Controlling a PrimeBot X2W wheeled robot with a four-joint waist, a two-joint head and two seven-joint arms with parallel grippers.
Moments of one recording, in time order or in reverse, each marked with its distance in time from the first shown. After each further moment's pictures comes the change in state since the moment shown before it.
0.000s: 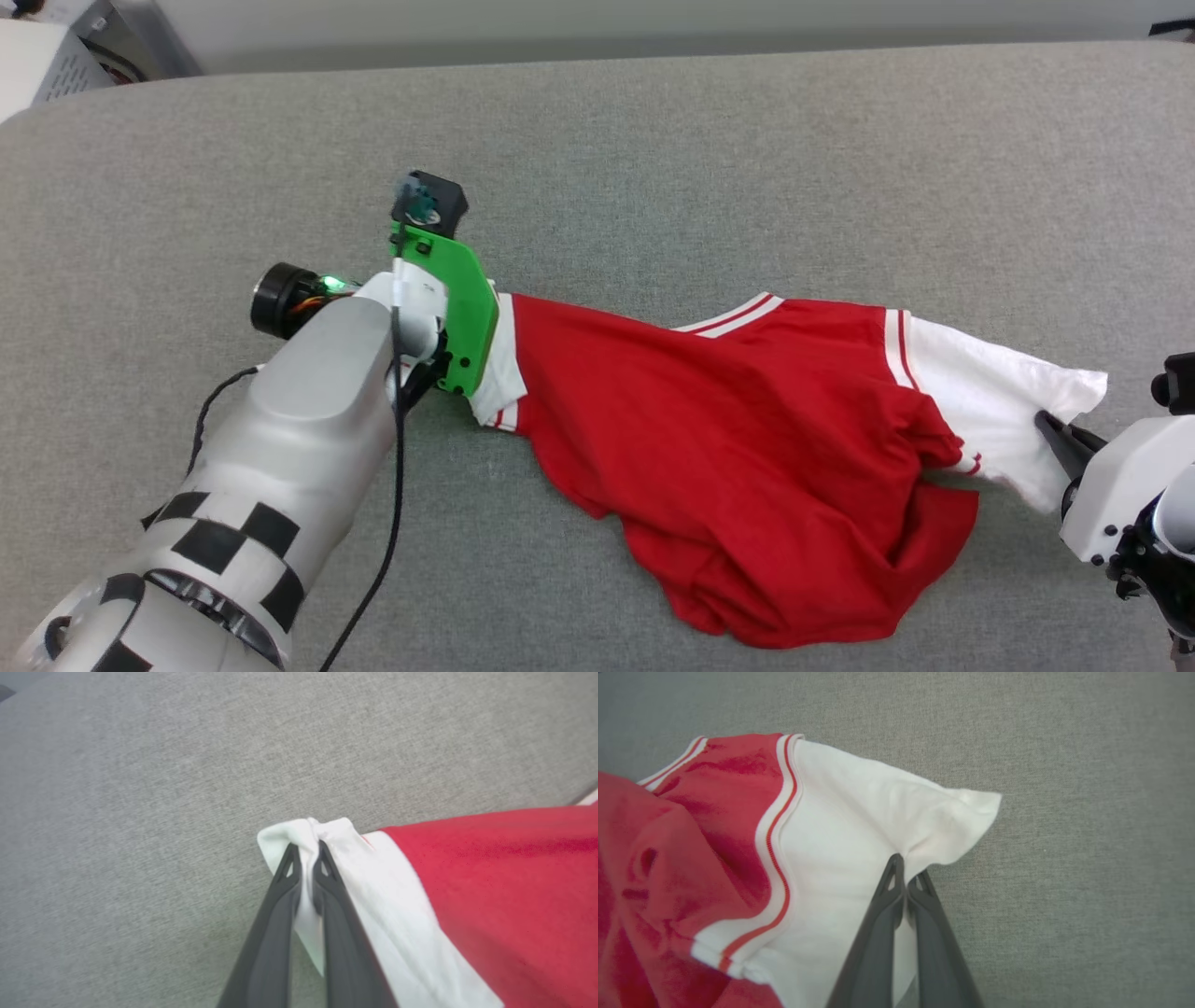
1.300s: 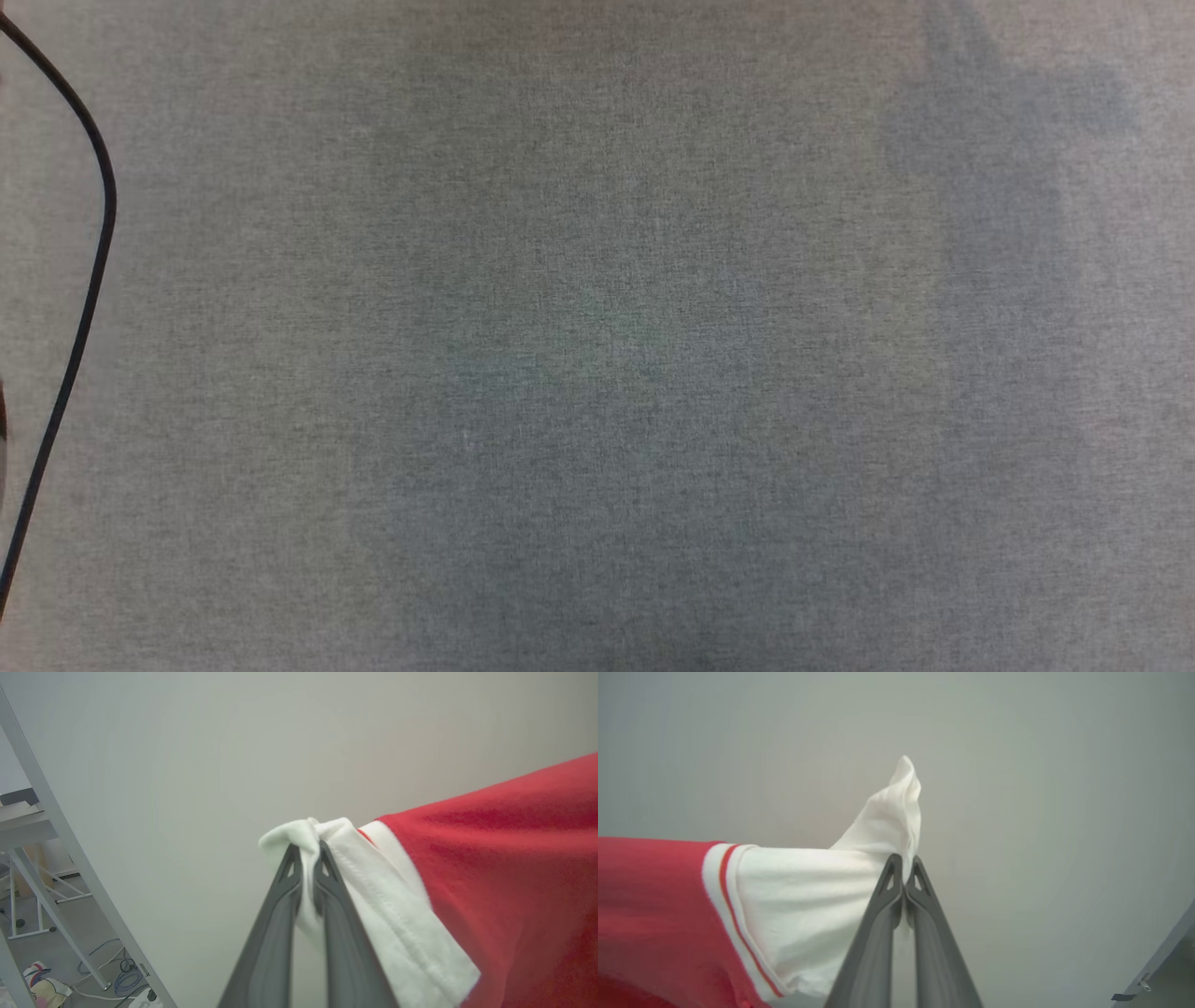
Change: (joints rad) left arm -0.710 0.197 0.150 -0.004 0.059 0.031 -0.534; right arm -1.450 -0.061 0.211 0.751 -0.159 0.001 -0.496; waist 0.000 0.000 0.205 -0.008
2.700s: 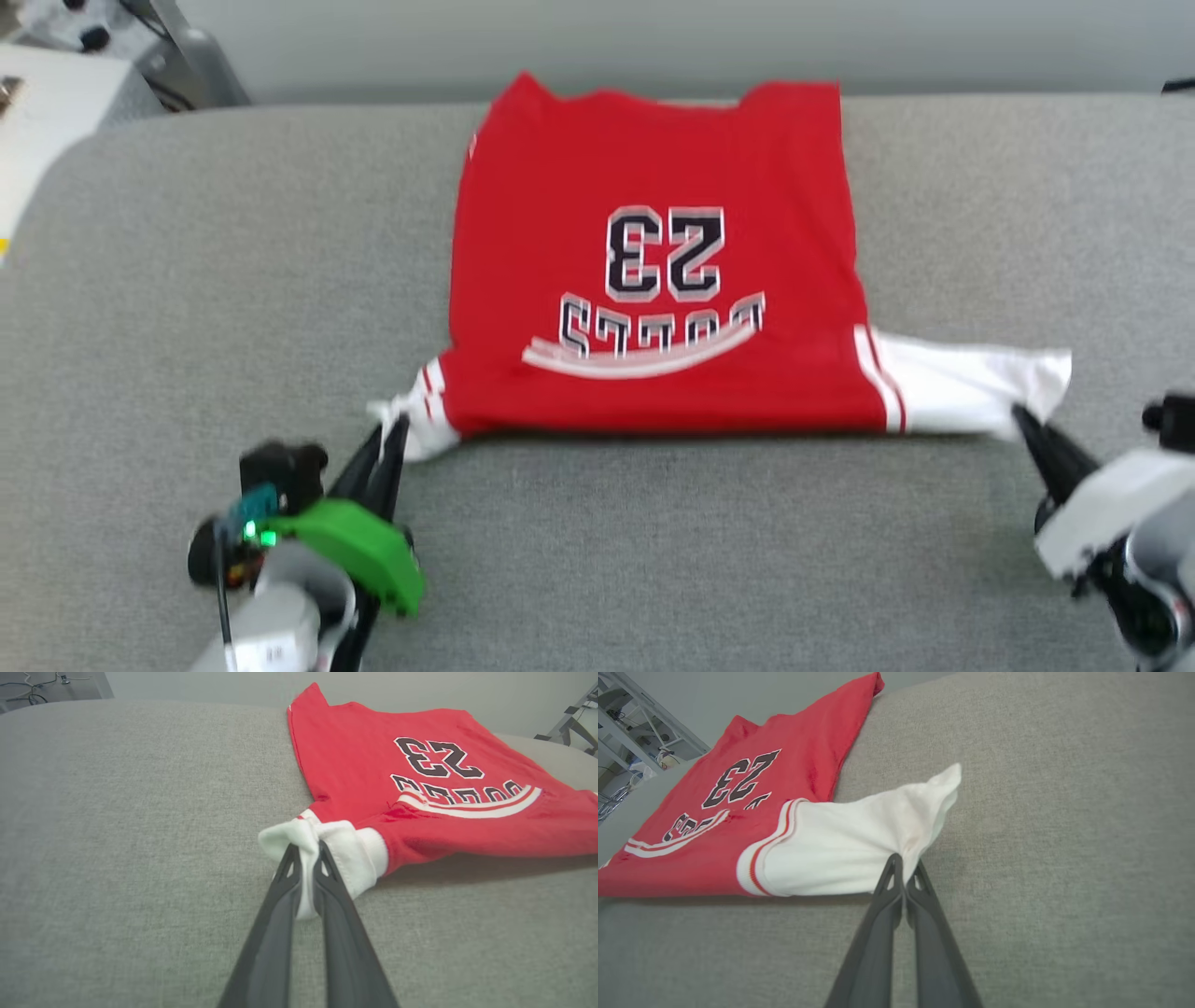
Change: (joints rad) left arm 1.400 -0.004 0.188 -0.616 -0.046 0.062 -0.018; right arm 1.316 -0.137 0.200 -0.359 0.535 -0.001 -0.108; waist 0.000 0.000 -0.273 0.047
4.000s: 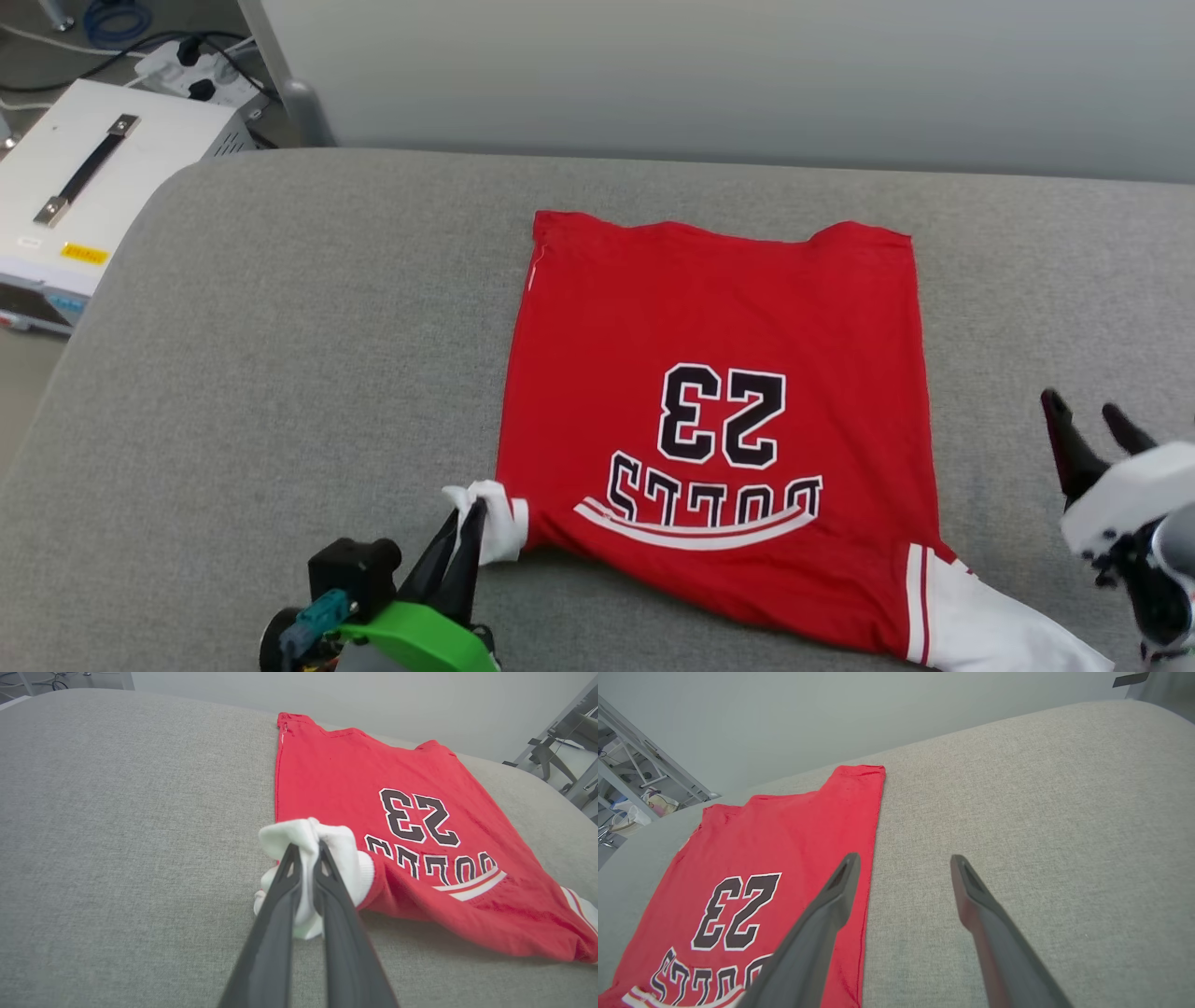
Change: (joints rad) left arm 0.275 -0.006 -0.066 -0.381 0.005 0.163 0.061; right arm 0.170 0.321 -0.517 -0.316 -0.430 0.000 0.278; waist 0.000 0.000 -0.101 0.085
